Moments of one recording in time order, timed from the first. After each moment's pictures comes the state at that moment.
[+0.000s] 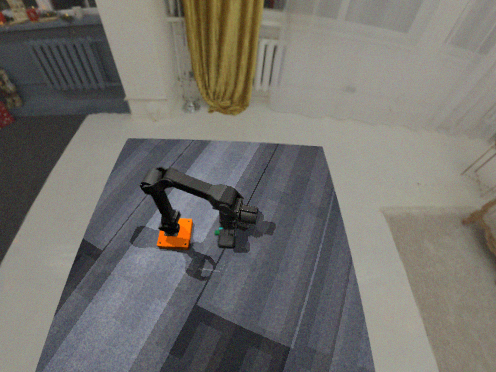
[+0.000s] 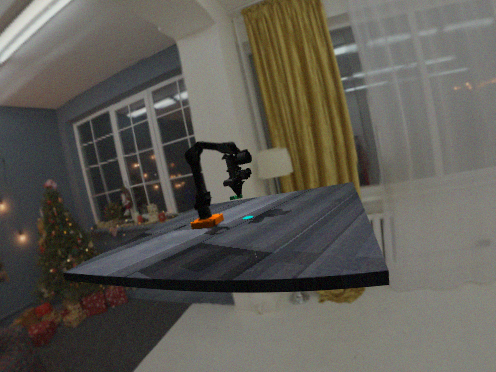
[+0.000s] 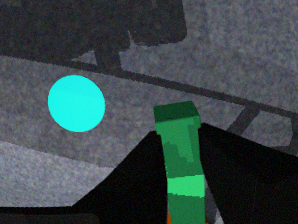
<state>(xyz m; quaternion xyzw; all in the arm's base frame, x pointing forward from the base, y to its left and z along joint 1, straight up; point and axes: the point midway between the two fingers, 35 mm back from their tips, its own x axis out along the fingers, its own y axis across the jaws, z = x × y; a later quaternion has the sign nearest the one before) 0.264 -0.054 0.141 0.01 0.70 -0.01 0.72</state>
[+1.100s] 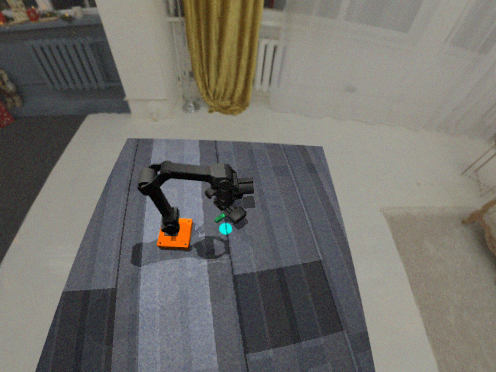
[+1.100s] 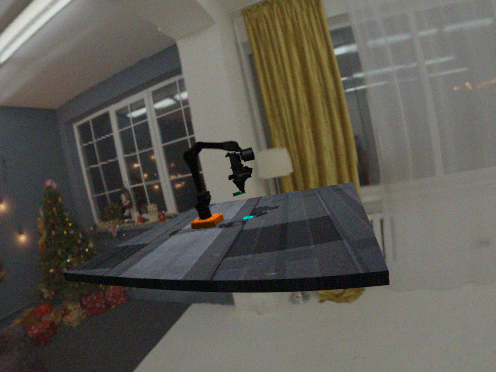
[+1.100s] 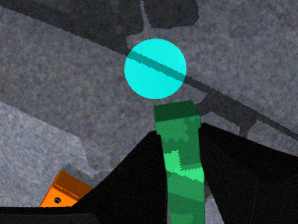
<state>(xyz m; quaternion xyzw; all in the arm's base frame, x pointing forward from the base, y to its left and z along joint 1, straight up) 0.249 0.033 0.149 -0.27 0.65 0.26 0.66</state>
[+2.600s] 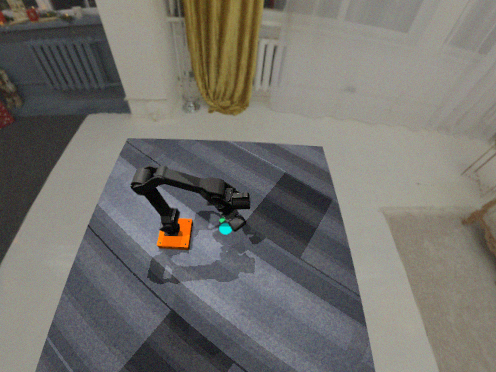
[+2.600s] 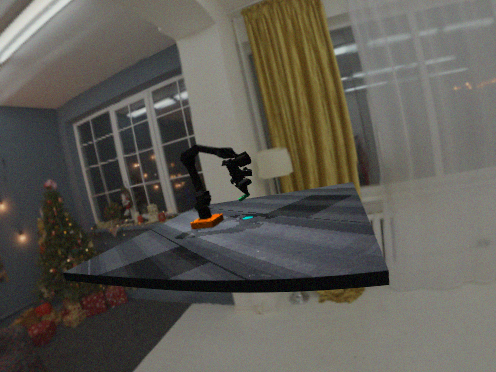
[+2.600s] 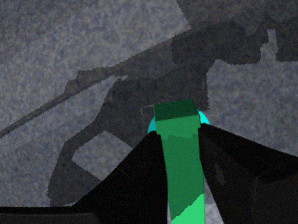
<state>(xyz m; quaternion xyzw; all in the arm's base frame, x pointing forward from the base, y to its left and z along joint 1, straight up) 0.264 0.034 0.127 -0.15 0.57 0.30 0.75</state>
